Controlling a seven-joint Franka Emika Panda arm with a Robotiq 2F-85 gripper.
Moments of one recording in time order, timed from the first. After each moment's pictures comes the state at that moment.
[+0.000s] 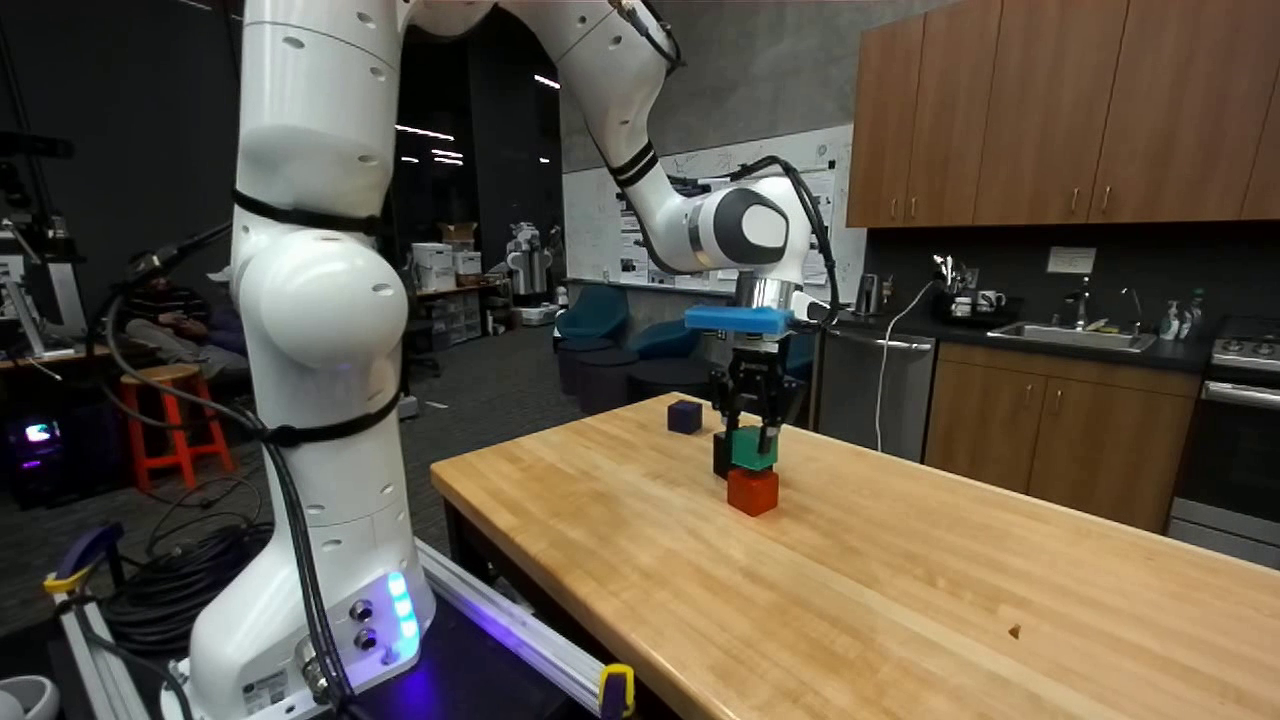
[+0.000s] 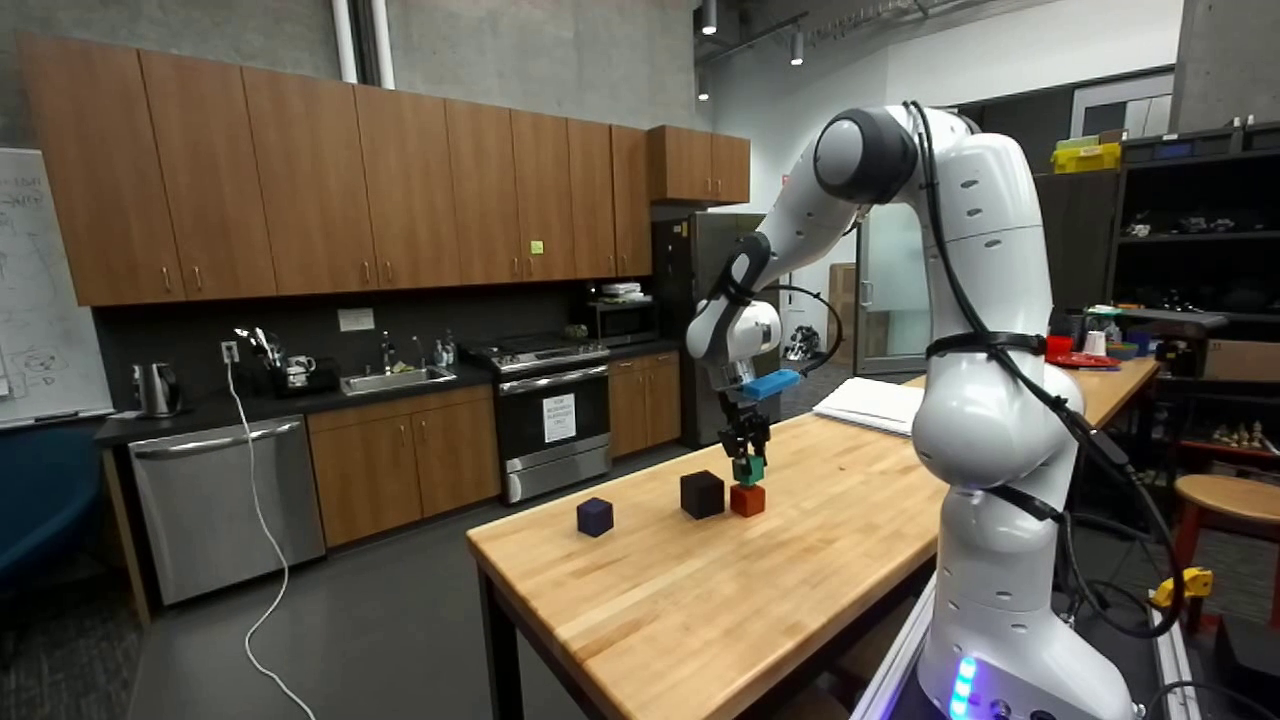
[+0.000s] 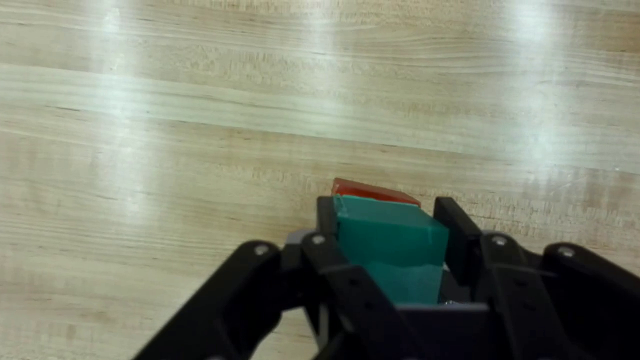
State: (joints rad) arm -0.22 0.18 -0.21 -2.26 -0.11 2.22 -0.25
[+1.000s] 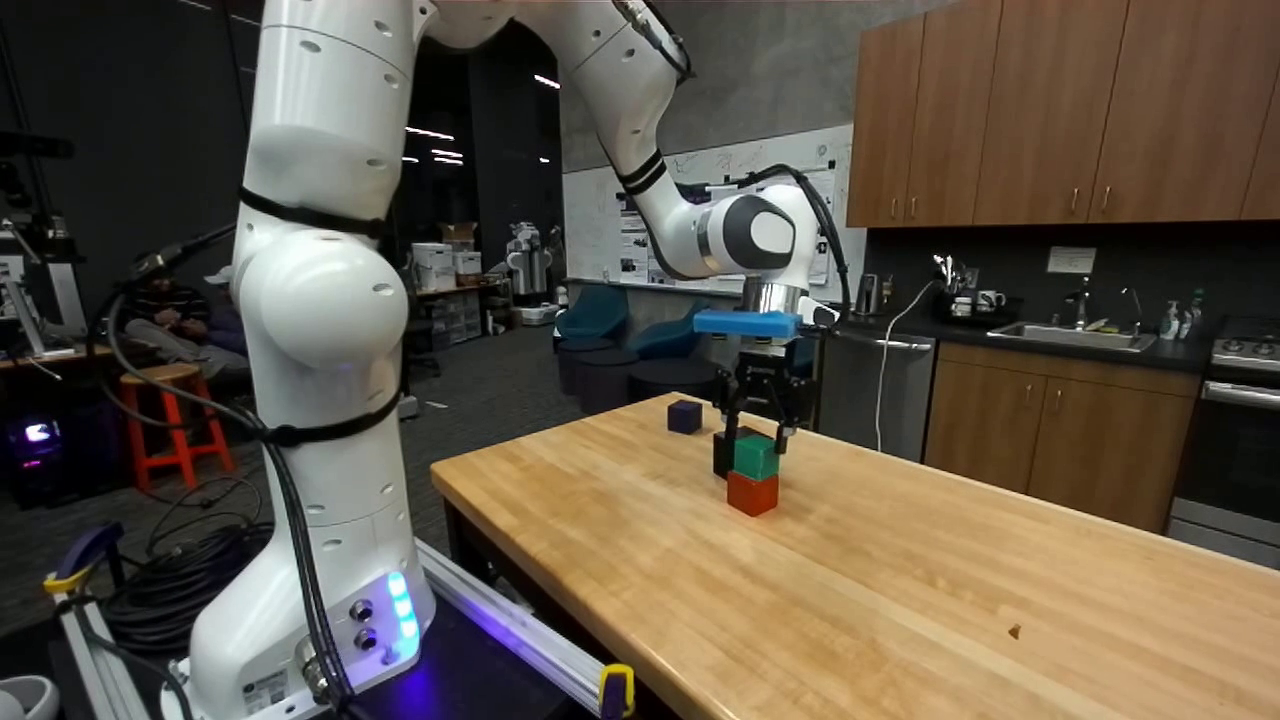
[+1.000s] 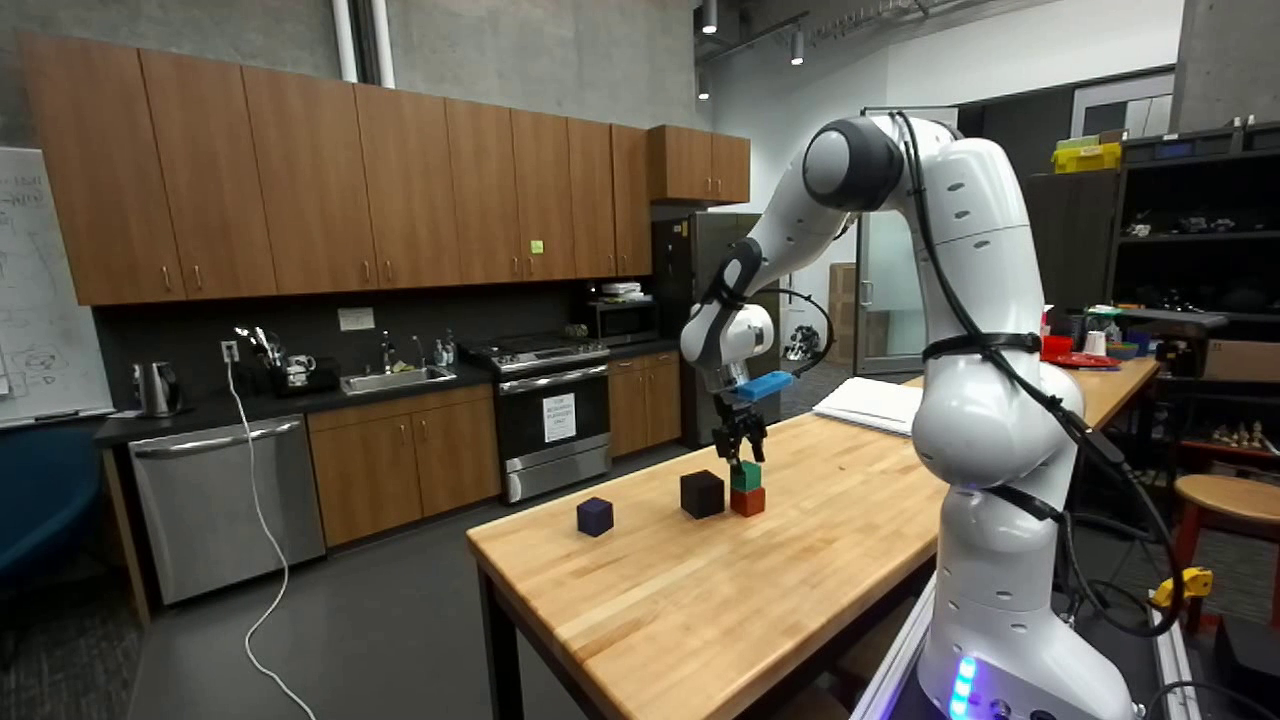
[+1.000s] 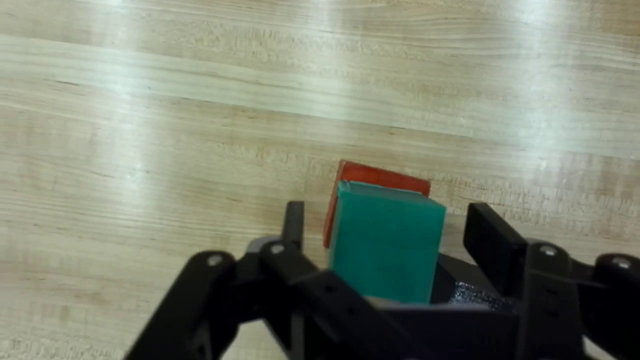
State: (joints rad) arm -0.22 0.23 -0.20 -2.20 -0.11 2.20 -0.27
